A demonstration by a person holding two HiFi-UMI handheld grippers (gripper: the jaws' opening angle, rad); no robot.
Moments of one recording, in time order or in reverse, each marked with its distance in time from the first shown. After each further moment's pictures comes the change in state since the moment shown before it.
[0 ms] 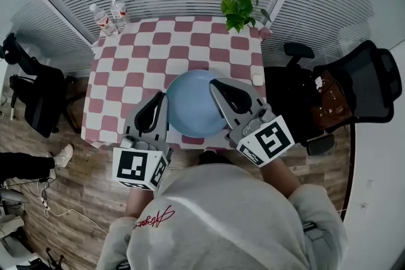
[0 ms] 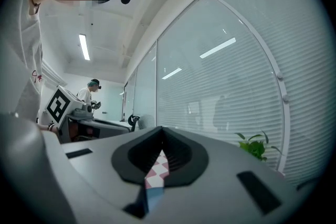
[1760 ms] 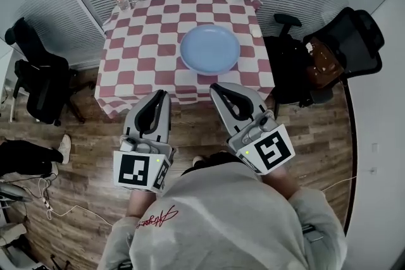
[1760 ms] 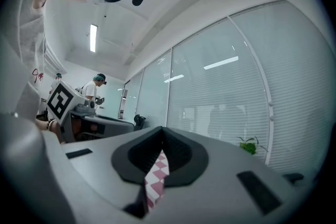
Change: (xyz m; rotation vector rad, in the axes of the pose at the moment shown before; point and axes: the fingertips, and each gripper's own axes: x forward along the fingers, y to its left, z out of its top) left arm -0.250 -0.036 0.003 0.029 -0.105 -0.079; right arm -0.106 0.251 0.034 -0.127 -0.030 -0.097
